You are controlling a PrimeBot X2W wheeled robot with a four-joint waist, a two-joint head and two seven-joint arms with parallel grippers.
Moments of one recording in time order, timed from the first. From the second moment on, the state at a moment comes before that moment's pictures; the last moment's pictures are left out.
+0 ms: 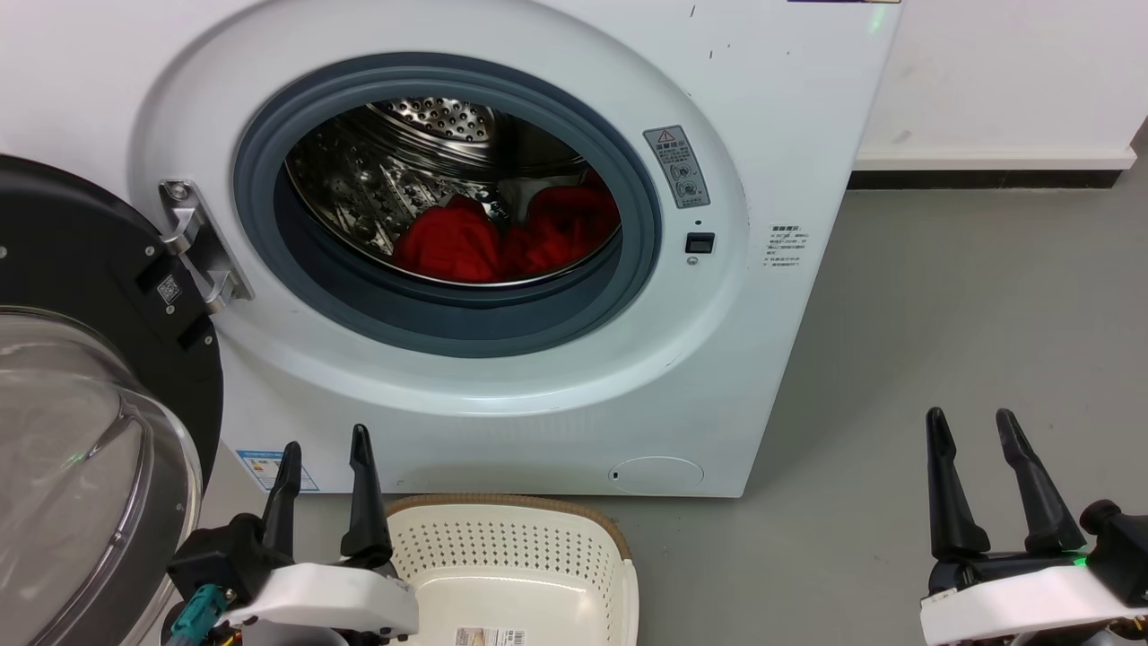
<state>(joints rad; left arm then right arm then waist) 0.03 0.07 -0.09 0.00 -0.40 0.11 -0.17 0.07 -0.05 -0.04 -0.05 0.28 0.13 -0.18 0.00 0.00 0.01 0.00</state>
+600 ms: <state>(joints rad) 0.06 0.06 -0.07 -0.01 -0.23 0.11 -0.22 0.10 -0.05 -0.03 -0.07 0.12 0.13 -0.22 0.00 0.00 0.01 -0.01</state>
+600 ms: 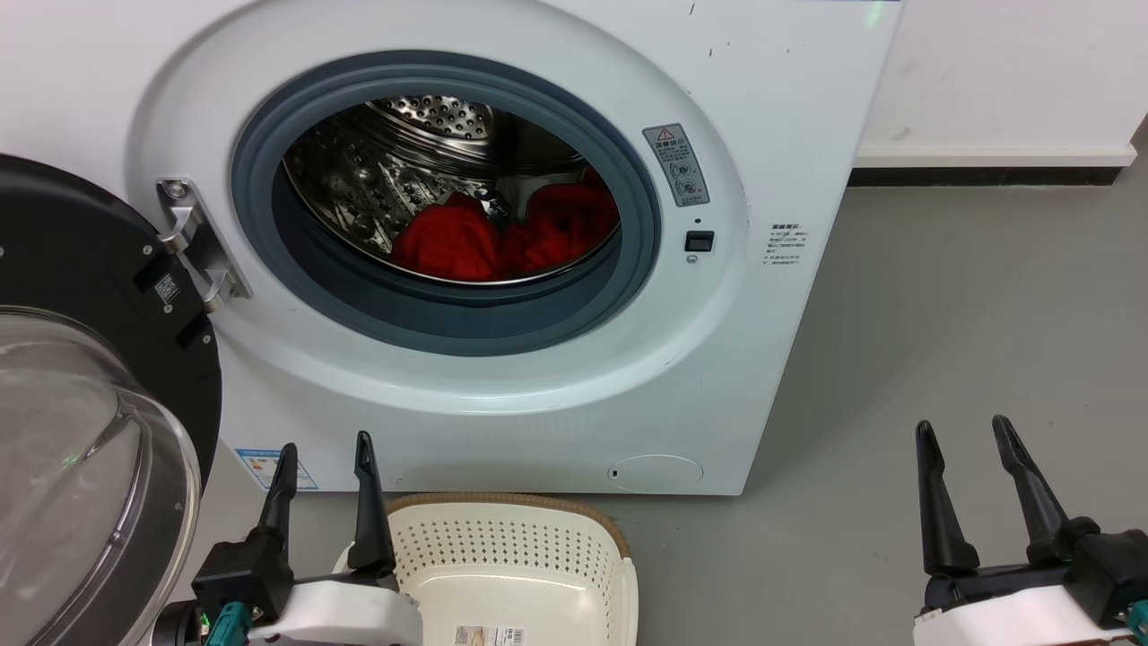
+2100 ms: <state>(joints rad) 0.05 0.05 -0.08 0.04 -0.08 0.11 -0.26 0.12 -0.05 -0.03 -0.07 0.00 0.13 -0.26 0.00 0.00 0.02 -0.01</state>
